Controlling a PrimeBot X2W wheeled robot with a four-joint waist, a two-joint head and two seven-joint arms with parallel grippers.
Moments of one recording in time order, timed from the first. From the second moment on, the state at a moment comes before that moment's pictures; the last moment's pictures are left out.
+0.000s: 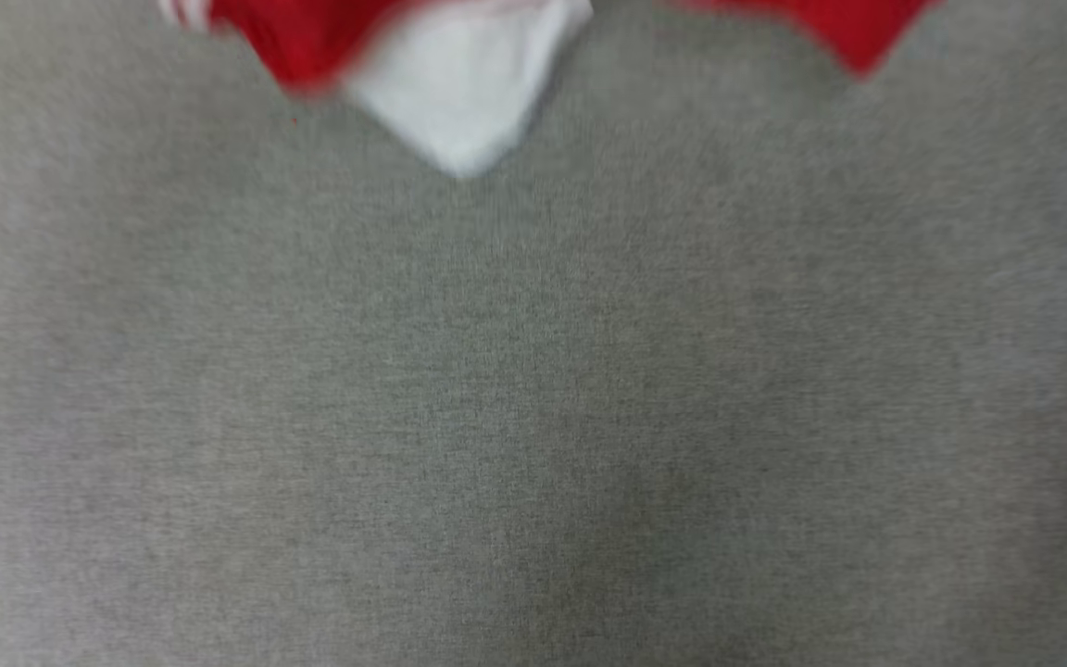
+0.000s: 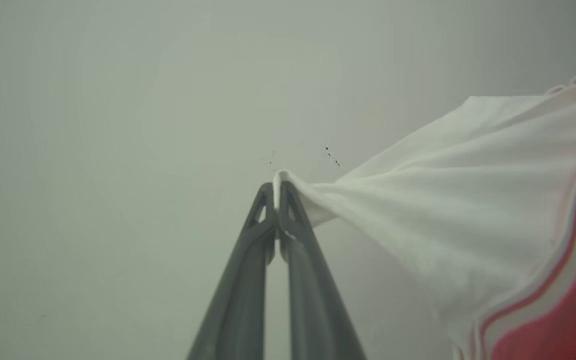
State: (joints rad) left arm -1.48 0.74 -0.29 0.05 -0.31 -0.12 0.06; right arm -1.18 -0.40 -0.14 0.01 0.40 0.13 0.49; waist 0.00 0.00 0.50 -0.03
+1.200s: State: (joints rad) left arm -1.28 0.45 -0.36 0.43 -0.23 -0.10 -0.26; right arm -1.25 -0.36 0.09 0.63 0.33 0.13 -0.03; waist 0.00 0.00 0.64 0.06
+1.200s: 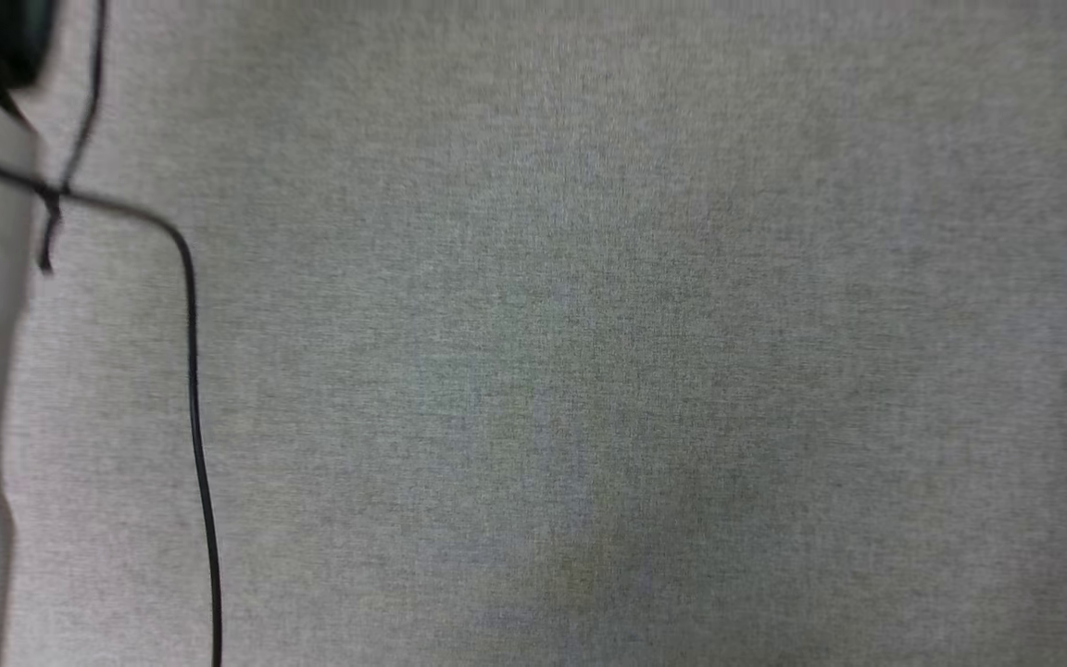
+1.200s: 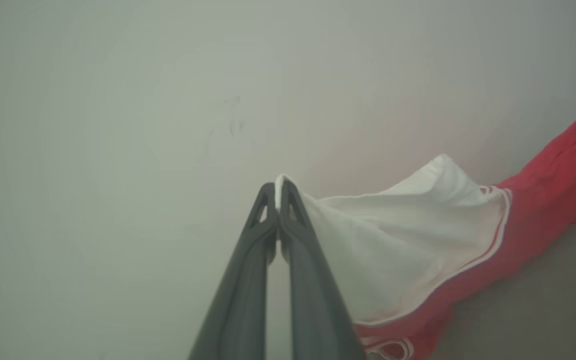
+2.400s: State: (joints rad) left arm -0.11 0.46 -0.39 0.21 -0.34 -0.02 -0.21; right arm -0.34 -0.34 0.24 0.62 0.82 0.13 0.10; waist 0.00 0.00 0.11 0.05
